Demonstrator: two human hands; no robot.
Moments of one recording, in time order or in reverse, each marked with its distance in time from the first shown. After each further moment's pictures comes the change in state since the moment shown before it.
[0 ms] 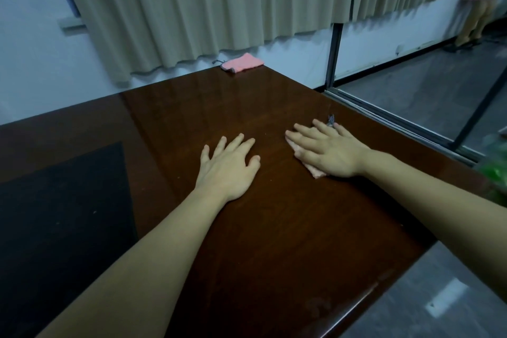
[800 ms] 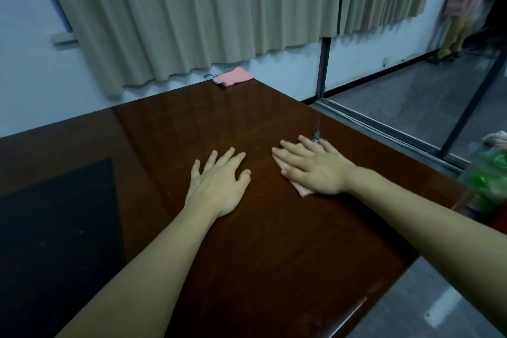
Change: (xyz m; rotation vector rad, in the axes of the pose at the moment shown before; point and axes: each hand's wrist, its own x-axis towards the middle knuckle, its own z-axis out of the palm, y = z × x) left_hand -0.001 0.001 -0.001 0.022 -0.004 -0.005; right_hand -0.007 -0.010 0.000 0.011 0.000 -0.025
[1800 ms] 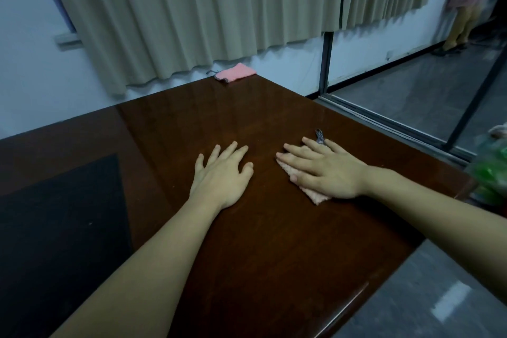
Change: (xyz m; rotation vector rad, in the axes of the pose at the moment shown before) left_hand 0.000 0.001 0.001 0.009 0.002 -0.005; right_hand -0.026 0.002 0.005 0.003 -0.024 -0.077
